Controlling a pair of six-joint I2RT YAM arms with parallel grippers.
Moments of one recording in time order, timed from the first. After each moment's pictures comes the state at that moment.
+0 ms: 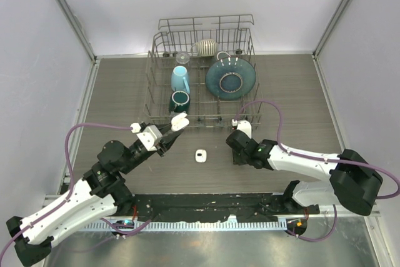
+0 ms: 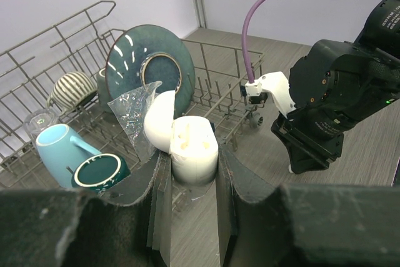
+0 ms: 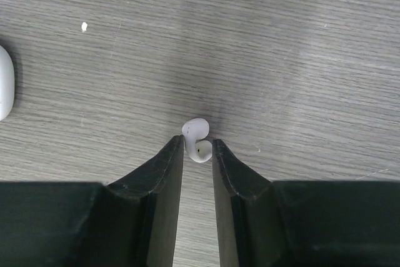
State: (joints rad) left arm -0.89 0.50 0.51 0.12 0.02 0.17; right arm 0.91 1.25 0.59 -0.39 0.34 0.65
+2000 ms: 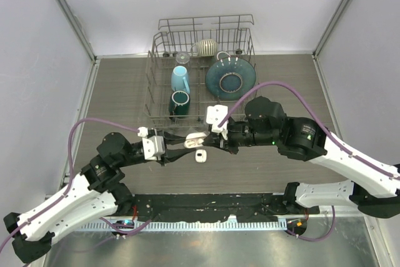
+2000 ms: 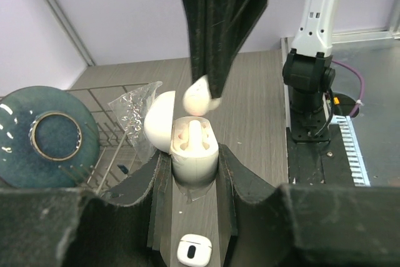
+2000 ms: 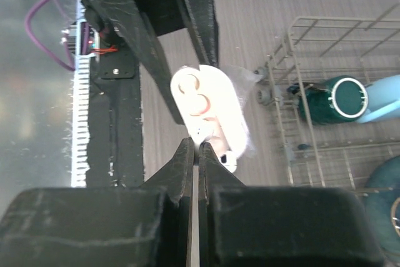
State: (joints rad) left arm -0.89 0.58 0.65 0.04 0.49 0.18; right arm 1.14 1.10 1.41 -0.72 -0.24 -0.25
